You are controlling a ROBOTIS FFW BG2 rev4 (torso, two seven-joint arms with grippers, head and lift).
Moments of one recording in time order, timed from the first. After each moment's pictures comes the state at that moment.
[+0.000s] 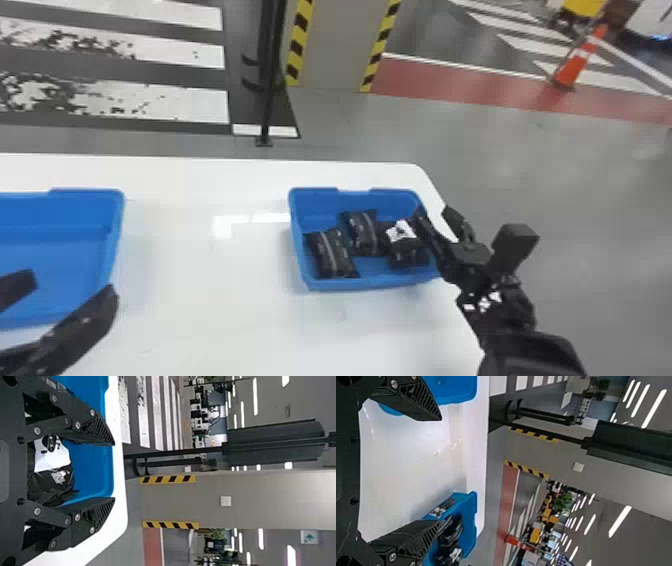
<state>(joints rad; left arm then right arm) 0.66 0.12 0.17 -2.53 0.37 0.65 -0.43 0.19 -0.14 -0.37 -1.63 -0.20 0.02 0.32</state>
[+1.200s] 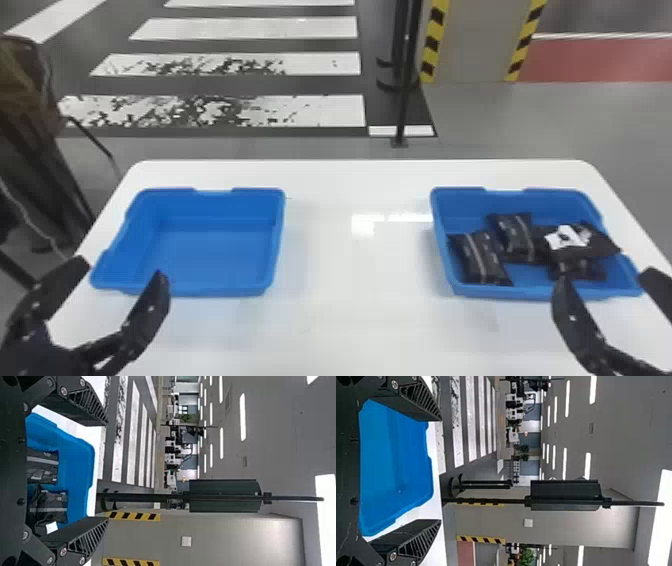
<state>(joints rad) 0.84 0.00 0.34 -2.33 0.23 -0.06 -0.40 0.84 0.00 -0.21 -2.25 -0.16 -0.21 0.32</state>
